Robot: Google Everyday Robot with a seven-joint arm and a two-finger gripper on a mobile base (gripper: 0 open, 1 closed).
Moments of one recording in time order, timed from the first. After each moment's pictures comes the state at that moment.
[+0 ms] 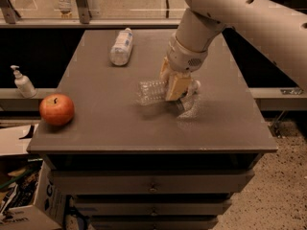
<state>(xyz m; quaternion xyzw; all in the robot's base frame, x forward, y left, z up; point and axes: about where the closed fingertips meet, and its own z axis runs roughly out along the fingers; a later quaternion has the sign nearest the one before) 0.579 -0.053 0.847 -0.80 0.58 0.06 0.15</state>
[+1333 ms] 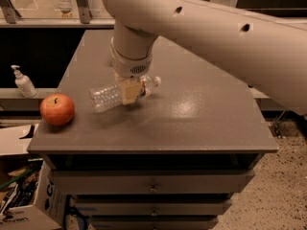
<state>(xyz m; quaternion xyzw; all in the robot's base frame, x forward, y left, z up) 0.560 0.066 0.862 -0.83 0.53 -0.03 0.16</state>
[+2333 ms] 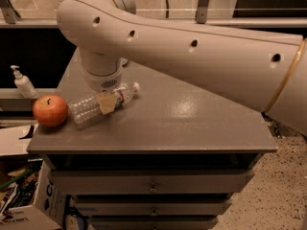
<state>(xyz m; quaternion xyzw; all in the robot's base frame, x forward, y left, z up) 0.551 0.131 0.833 -0.85 0.50 -0.06 0.15</state>
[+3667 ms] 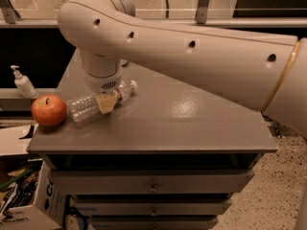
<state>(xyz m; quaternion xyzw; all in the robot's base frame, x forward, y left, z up) 0.552 0.129 0.830 -0.85 0.50 -0.06 0.15</state>
